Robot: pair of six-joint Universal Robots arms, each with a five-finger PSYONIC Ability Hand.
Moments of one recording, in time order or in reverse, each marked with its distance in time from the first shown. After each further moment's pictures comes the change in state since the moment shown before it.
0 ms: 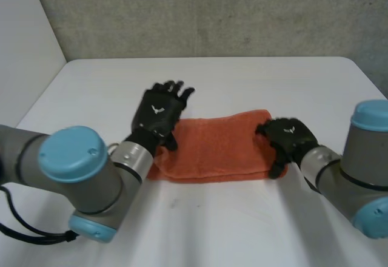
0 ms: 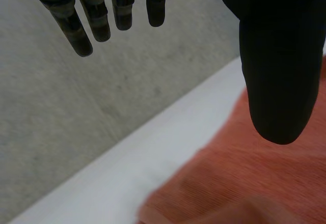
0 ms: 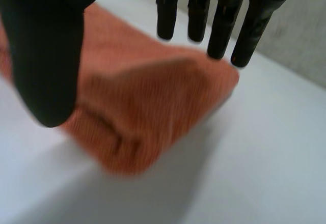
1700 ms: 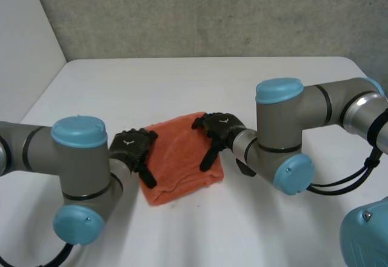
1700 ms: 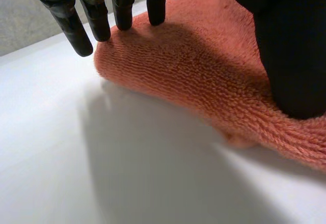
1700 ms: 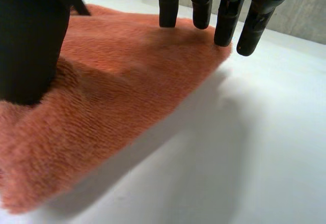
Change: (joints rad) left arm 0.105 -0.091 0.077 -0.428 -0.157 -0.126; right arm 0.297 0.455 -0.794 0.372 0.053 0.247; left_hand 0.000 0.000 0.000 0.000 0.000; right_hand -0.144 -0.185 -0.191 -0.173 -0.162
